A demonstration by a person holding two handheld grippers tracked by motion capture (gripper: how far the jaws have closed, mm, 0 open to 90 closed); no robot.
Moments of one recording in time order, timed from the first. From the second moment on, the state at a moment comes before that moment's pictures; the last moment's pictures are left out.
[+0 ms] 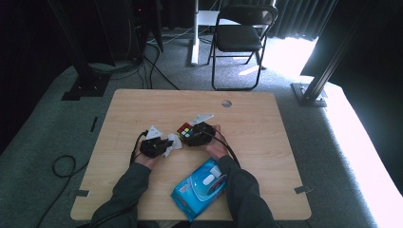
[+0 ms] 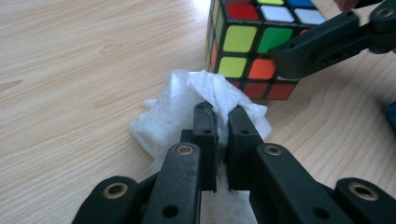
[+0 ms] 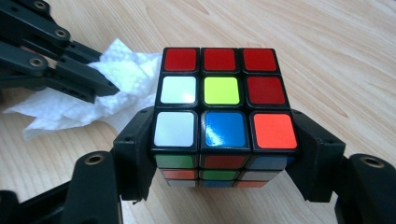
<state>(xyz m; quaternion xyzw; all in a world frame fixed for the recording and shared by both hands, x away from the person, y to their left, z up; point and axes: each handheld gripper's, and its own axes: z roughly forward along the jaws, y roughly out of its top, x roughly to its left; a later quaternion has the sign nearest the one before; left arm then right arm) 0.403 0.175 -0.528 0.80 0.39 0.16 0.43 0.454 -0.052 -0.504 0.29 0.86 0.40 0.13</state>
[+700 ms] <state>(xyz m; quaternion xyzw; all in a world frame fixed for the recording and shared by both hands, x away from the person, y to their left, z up) 0.407 0.165 -0.525 0.80 0.38 0.15 0.44 0.455 -0.046 -0.513 0.29 0.88 0.36 0.12</state>
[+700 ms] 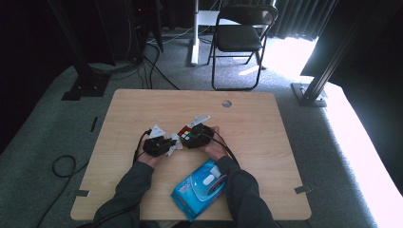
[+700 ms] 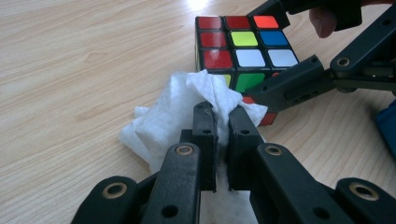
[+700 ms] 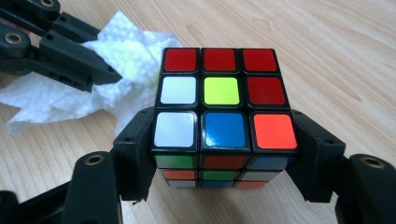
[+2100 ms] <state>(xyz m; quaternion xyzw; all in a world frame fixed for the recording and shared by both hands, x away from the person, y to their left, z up) 0.410 0.167 -0.520 0.79 0.40 0.17 0.43 0.449 -0.069 -0.485 0.28 0.85 0.42 0.15</state>
